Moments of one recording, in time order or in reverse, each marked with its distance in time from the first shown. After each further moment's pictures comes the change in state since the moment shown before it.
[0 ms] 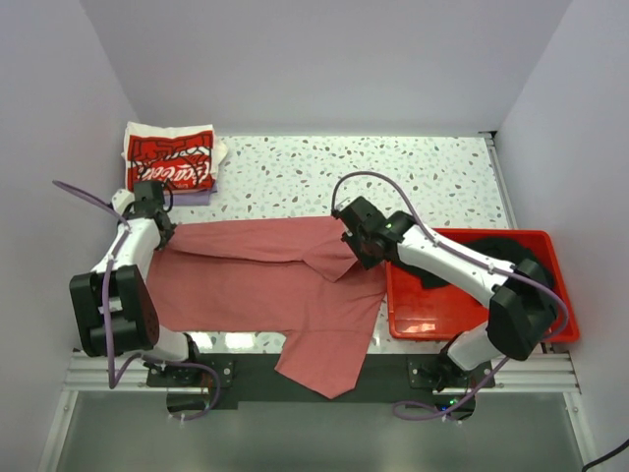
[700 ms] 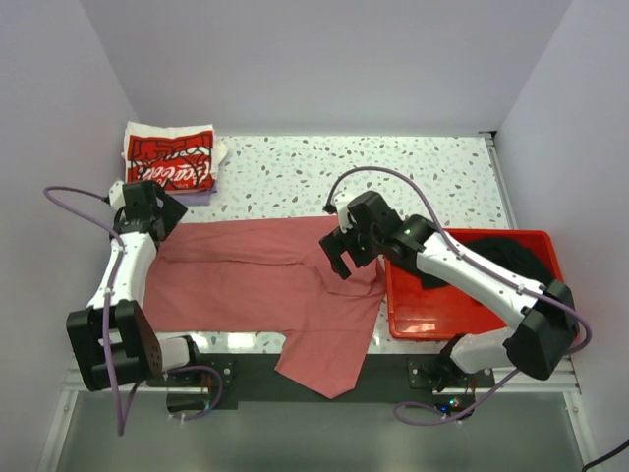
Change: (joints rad) left arm 0.008 -0.201 -0.024 0.029 0.170 0.011; right arm 0.026 -0.158 -0.021 0.083 -0.277 -0.035
